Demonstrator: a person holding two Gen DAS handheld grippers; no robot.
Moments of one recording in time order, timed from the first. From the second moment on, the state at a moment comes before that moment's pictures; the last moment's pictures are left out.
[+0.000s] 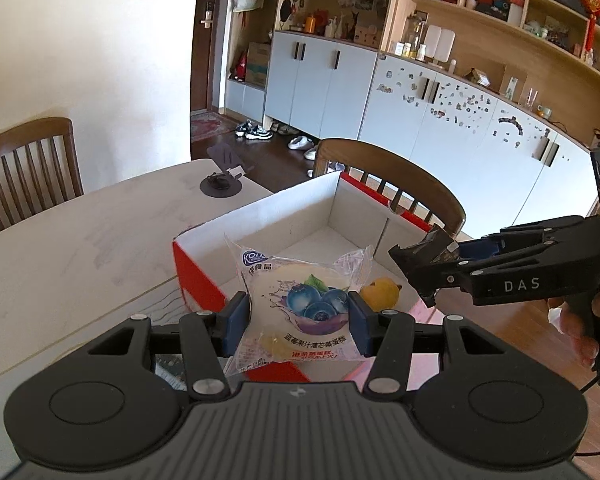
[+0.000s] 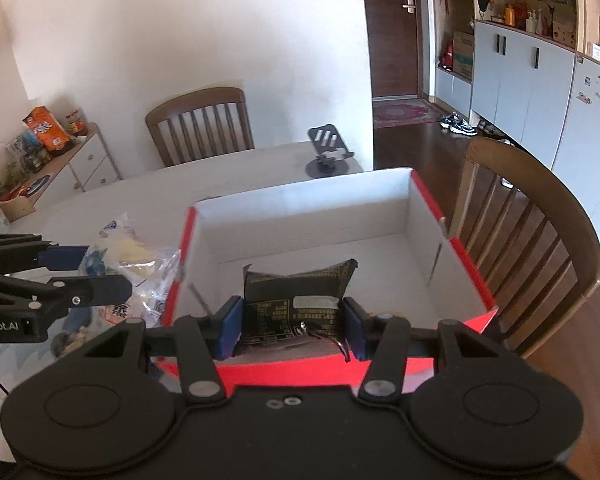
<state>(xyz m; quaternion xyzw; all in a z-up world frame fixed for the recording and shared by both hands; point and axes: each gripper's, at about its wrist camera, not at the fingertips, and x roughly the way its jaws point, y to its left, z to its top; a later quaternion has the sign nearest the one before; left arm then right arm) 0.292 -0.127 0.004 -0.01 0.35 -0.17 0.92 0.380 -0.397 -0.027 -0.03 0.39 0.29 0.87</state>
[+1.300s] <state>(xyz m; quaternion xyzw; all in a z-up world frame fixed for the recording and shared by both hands) 0.435 -0.175 -0.069 0.04 0.46 -0.14 0.88 0.514 -0.376 -0.105 -0.11 0.49 0.29 0.81</state>
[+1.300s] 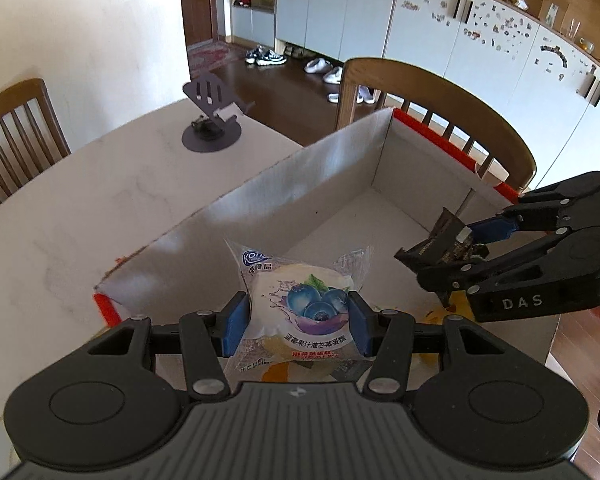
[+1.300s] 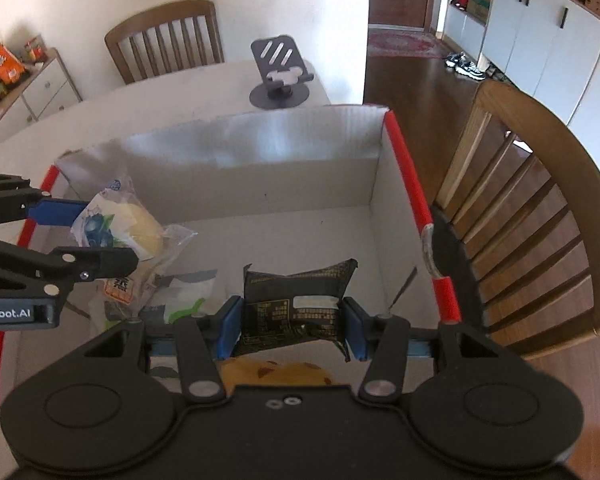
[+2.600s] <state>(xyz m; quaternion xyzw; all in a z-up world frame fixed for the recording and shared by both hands) 0.445 -0.173 -0.067 -0.01 0.47 -0.13 0.87 0.514 -0.372 -0.112 -0.15 0.50 0.33 0.78</state>
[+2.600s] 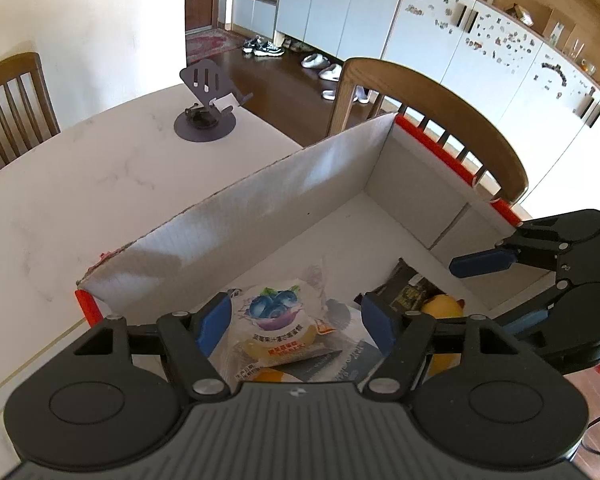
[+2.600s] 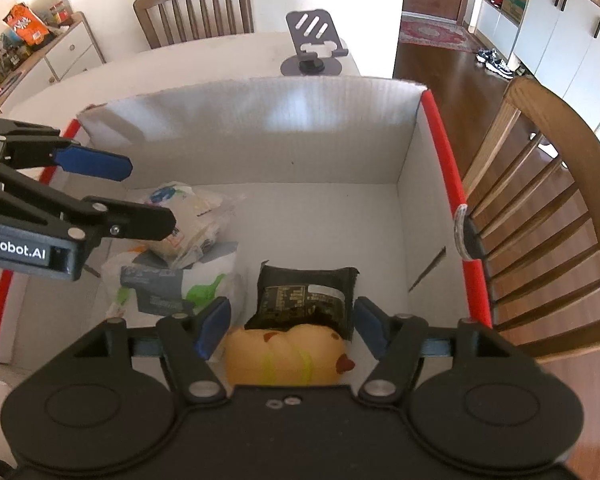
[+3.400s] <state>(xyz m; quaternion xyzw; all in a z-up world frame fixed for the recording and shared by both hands) 0.376 -0.163 -0.013 -0.02 0.42 -0.15 0.90 0.460 -0.388 -0.055 -0.11 0.45 0.35 0.82</state>
